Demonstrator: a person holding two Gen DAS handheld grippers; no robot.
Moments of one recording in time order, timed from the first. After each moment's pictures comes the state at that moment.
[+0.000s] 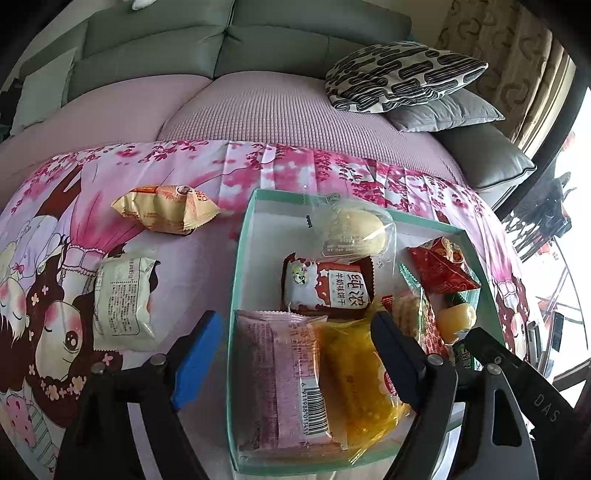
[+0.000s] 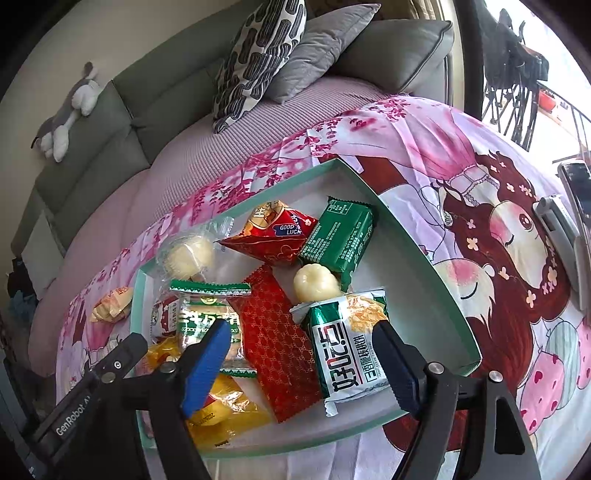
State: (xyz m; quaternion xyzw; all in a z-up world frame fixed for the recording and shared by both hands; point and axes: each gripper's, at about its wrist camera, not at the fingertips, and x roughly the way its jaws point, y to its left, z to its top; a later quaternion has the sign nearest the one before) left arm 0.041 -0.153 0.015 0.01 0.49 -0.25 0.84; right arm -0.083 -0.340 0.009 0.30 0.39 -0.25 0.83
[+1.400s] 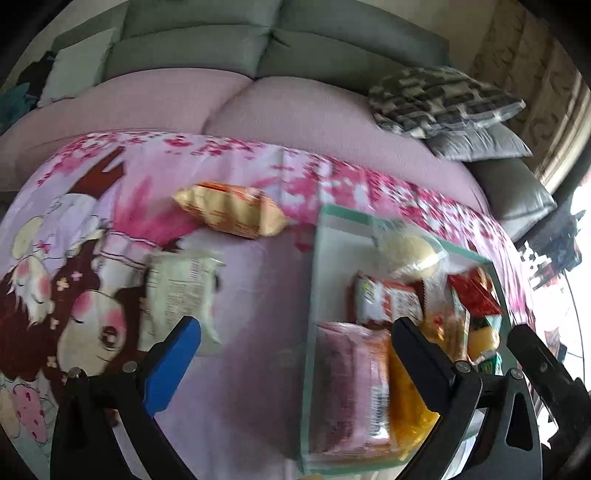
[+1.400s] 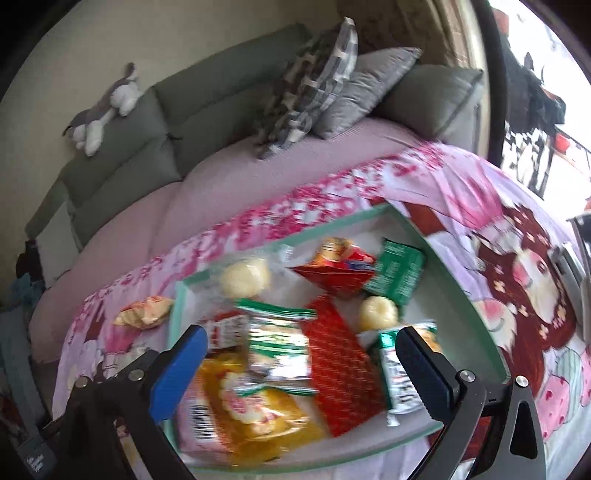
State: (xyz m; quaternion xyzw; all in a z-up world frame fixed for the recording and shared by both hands) left arm 0.061 -0.099 0.013 -0.04 0.48 -0.19 0.85; right arm -0.058 -0.289 0.038 0.23 0.34 -0.22 0.88
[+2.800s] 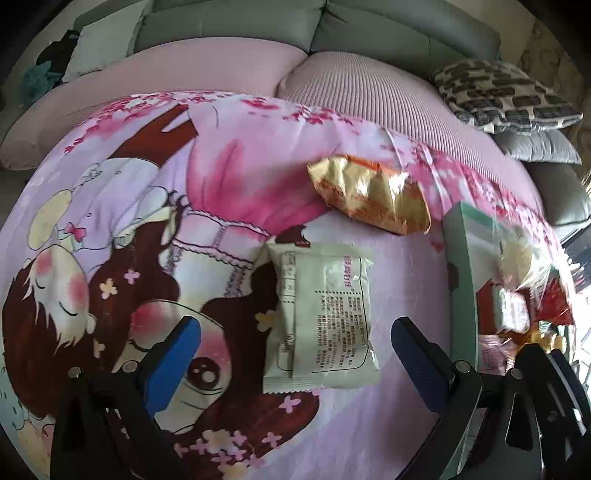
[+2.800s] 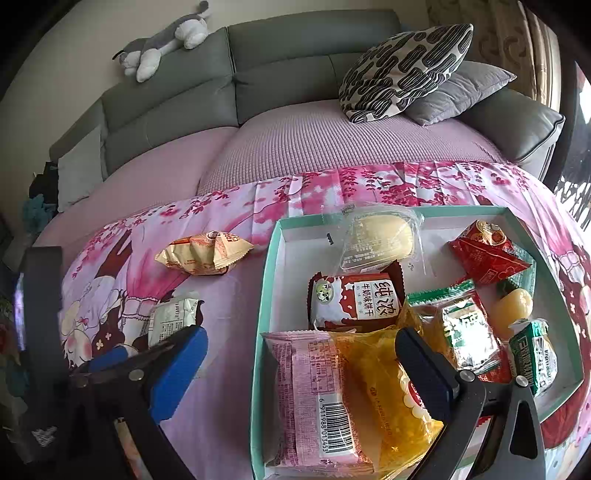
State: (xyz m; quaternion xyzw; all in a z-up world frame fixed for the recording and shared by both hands) left arm 0.113 -0.039 -0.044 -0.01 0.53 -0.13 0.83; right arm 0.021 -0.195 0.009 0.15 0.40 -0.16 0.89
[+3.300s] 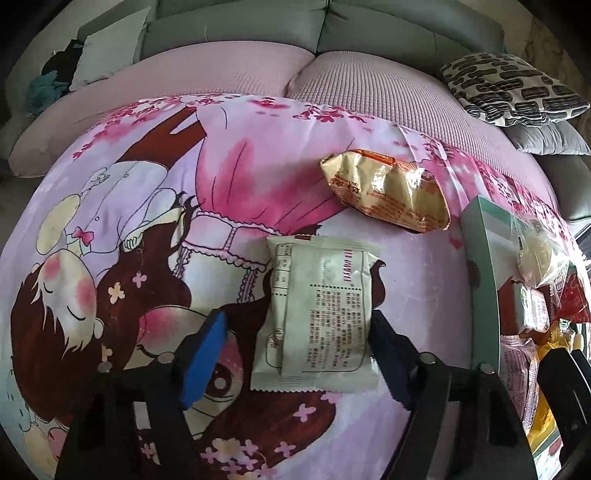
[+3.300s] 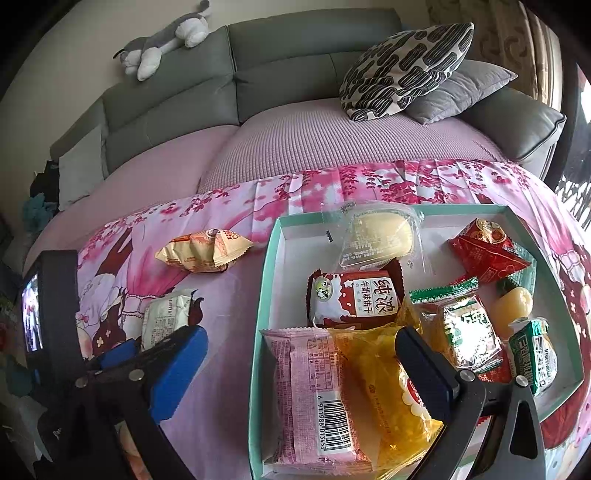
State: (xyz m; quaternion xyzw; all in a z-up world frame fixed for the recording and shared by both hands) left arm 0.114 -0.037 -0.048 0.01 0.52 -0.11 0.84; right arm 0.019 -0.194 0.008 0.15 0.41 -0.16 0.89
